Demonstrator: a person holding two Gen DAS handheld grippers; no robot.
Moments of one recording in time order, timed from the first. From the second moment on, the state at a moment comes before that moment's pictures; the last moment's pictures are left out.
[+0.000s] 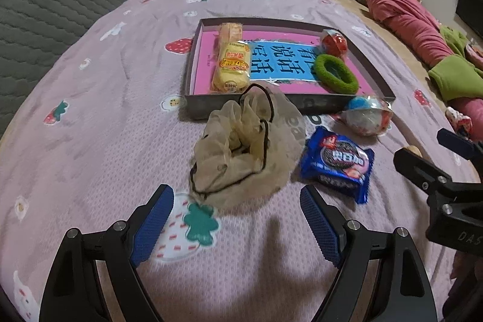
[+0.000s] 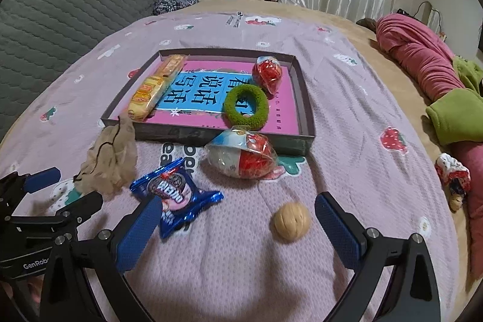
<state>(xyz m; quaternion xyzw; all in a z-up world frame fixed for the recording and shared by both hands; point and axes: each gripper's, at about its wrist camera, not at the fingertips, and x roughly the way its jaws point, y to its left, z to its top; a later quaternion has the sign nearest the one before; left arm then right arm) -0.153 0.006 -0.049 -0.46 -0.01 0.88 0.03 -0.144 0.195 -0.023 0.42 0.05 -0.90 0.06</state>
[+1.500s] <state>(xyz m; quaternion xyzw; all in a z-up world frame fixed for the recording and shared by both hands) -0.218 -0.006 -0.088 -0.46 -0.07 0.88 0.06 -0.207 0.199 -0.059 0.42 -0.01 -0.90 0.10</state>
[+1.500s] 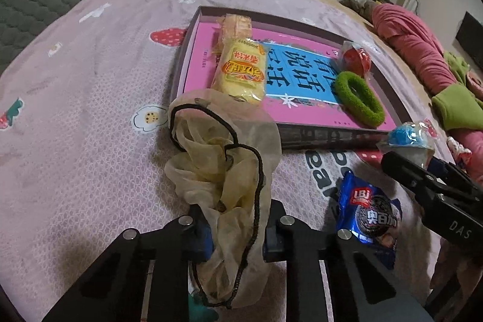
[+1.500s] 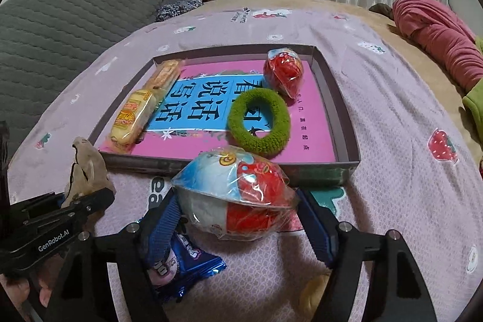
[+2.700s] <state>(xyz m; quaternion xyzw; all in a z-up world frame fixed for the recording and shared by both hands) -0.108 0.005 0.015 -0.41 -0.05 0.91 0.06 -0.094 0.187 0.035 0.36 -0.01 -0.92 0.13</state>
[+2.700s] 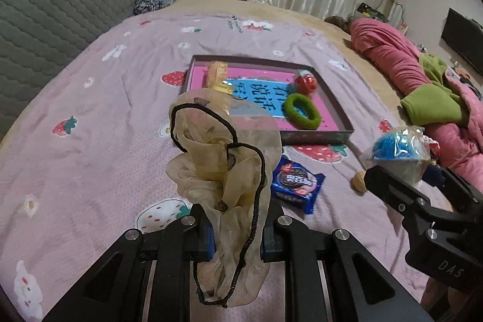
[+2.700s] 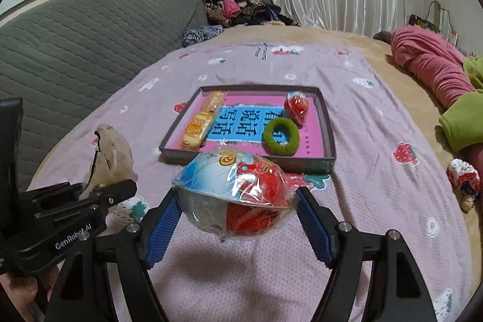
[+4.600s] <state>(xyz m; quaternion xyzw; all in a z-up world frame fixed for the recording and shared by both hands) -0.238 0.033 0.130 -0.34 -0.03 0.94 0.08 -0.195 0.212 0.150 0.28 0.01 -0.95 0.10</state>
